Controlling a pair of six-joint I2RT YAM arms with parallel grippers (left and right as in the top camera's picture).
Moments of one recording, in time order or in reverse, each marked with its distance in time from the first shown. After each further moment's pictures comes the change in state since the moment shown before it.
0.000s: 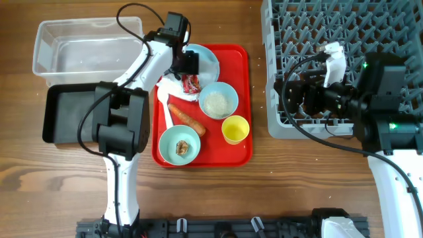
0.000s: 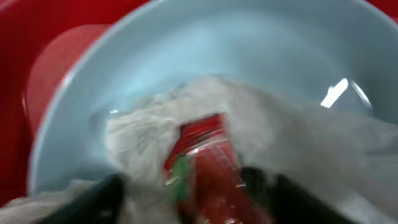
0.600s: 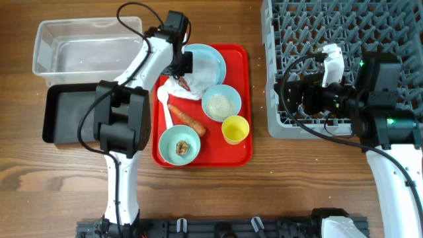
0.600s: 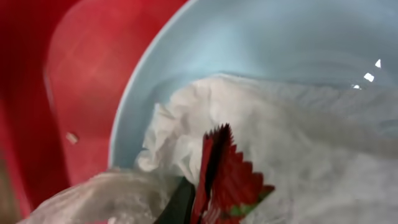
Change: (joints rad) left arm 0.013 0.018 0.098 -0.167 -0.026 -0.001; right arm 0.000 0.026 0.000 -0.028 0.029 0.000
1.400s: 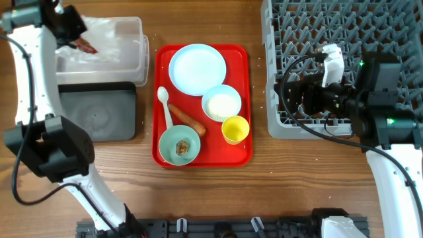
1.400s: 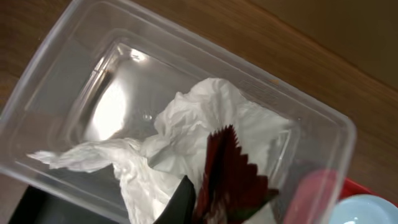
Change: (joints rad) left arm 0.525 -0.231 0.198 -0.094 0.029 -0.015; right arm 0.000 0.000 0.000 -0.002 0.000 0.000
